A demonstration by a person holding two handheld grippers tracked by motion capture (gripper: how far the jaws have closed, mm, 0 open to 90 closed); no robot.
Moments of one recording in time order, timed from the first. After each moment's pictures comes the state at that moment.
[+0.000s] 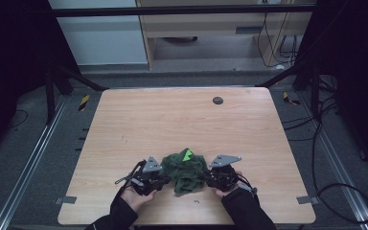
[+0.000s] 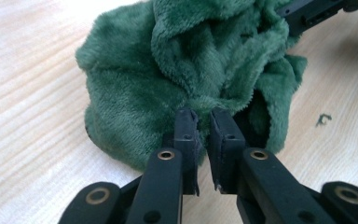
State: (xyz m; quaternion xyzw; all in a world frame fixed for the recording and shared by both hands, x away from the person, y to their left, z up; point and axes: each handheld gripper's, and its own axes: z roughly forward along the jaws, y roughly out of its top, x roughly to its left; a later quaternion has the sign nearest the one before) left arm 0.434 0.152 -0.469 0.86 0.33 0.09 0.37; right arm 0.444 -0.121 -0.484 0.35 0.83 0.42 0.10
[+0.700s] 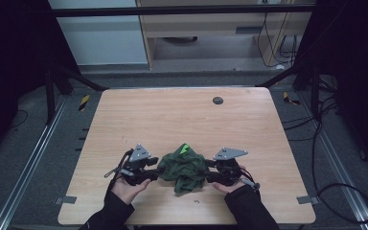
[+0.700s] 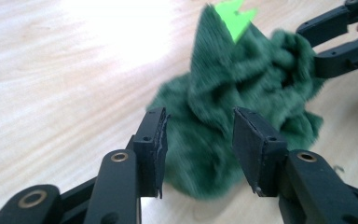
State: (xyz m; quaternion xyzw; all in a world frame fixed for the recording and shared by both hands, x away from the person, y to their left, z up) left arm 0.453 0.172 -0.432 0.82 0.37 0.14 0.41; right arm 0.451 -0.127 -0.457 0.35 0.81 0.46 0.11
